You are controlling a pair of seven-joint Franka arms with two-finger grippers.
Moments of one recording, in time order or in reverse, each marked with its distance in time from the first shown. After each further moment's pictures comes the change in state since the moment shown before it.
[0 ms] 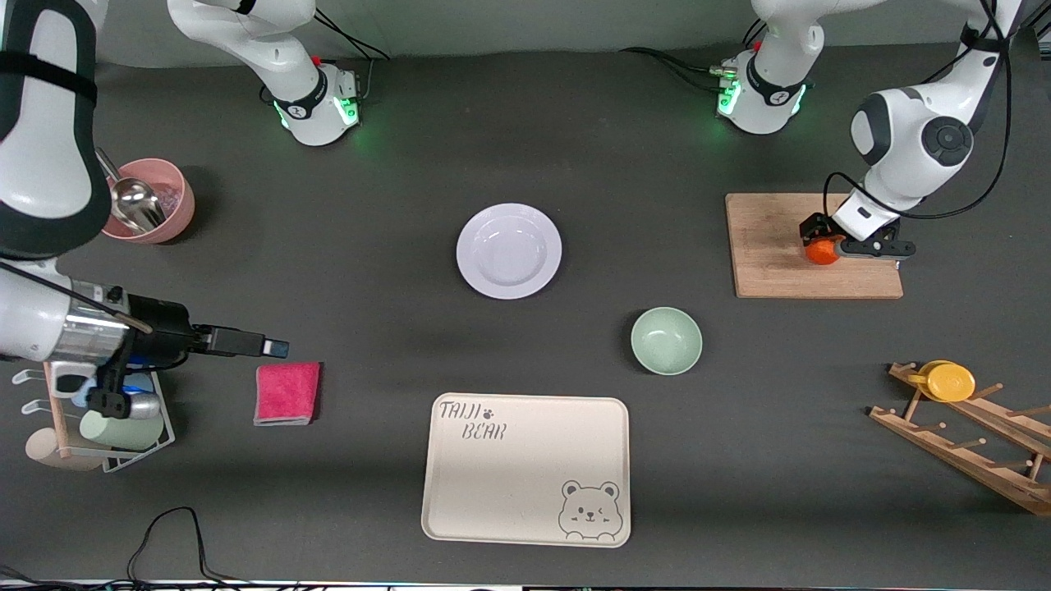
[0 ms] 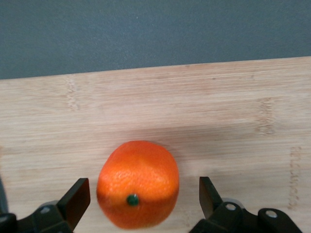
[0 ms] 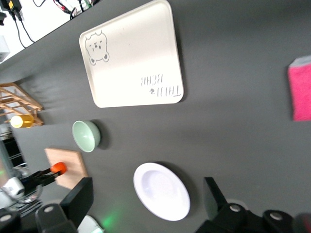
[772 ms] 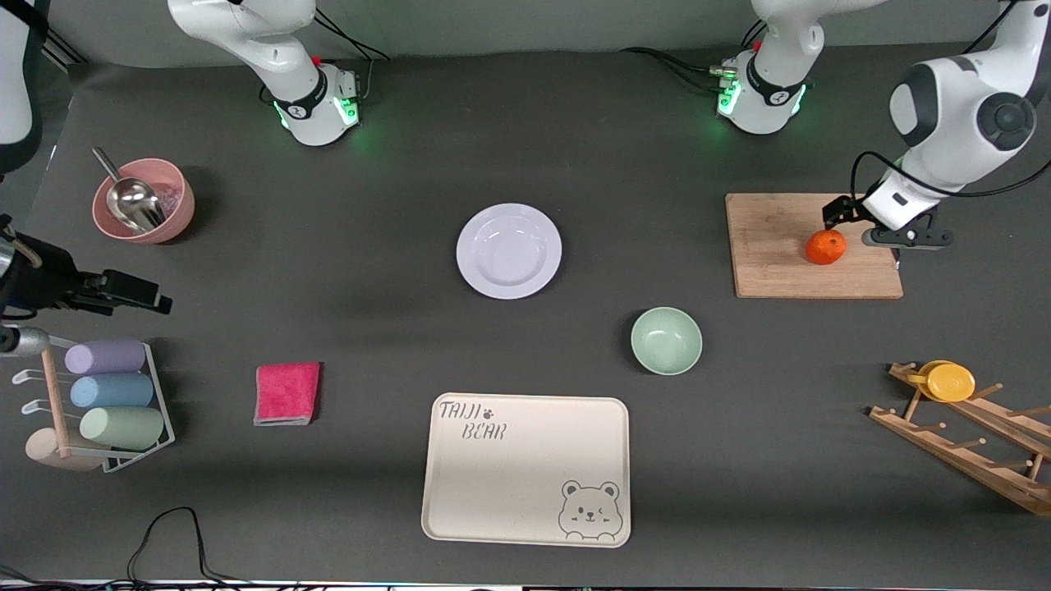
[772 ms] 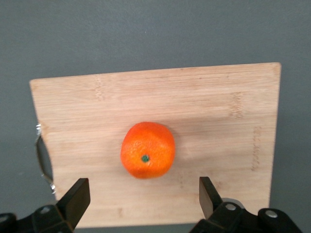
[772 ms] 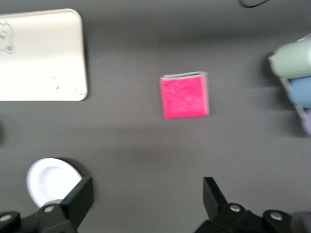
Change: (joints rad) left arm -0.003 -0.175 0.000 0.092 0.000 -0.339 0.000; right arm -0.070 -0.167 -0.002 -0.029 -0.419 -0.072 -0.114
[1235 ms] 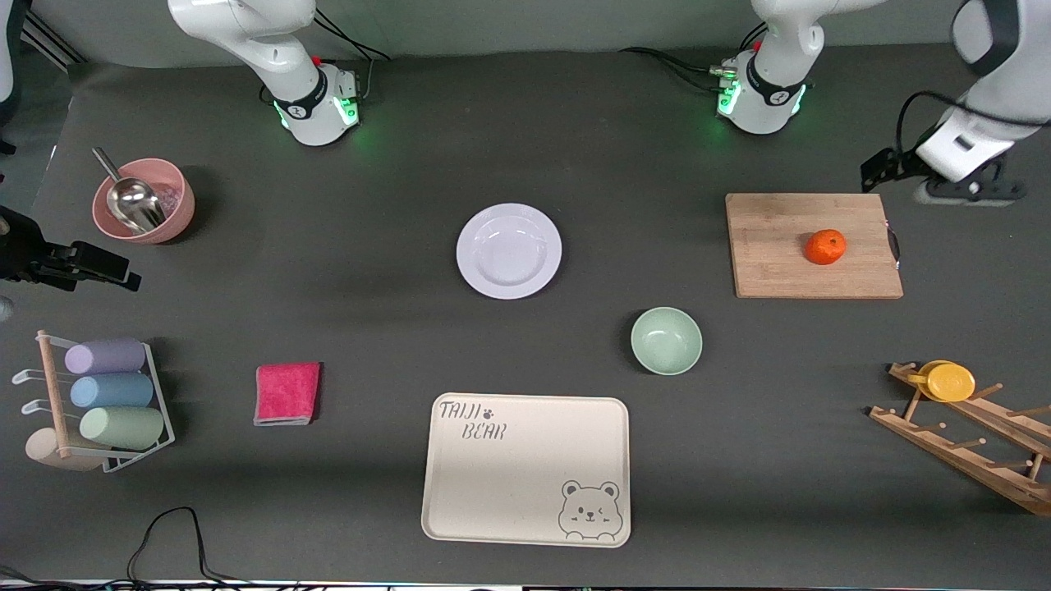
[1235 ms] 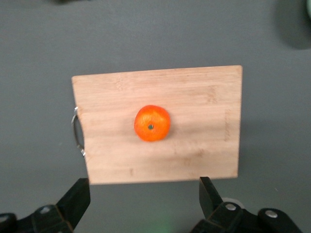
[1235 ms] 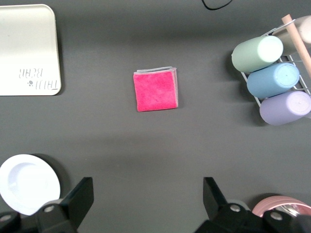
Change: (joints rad) left arm -0.006 -0.194 -0.001 0.139 0.000 -0.341 0.000; right arm -0.009 -0.131 -0.005 -0.085 -0.149 -0.016 -0.031
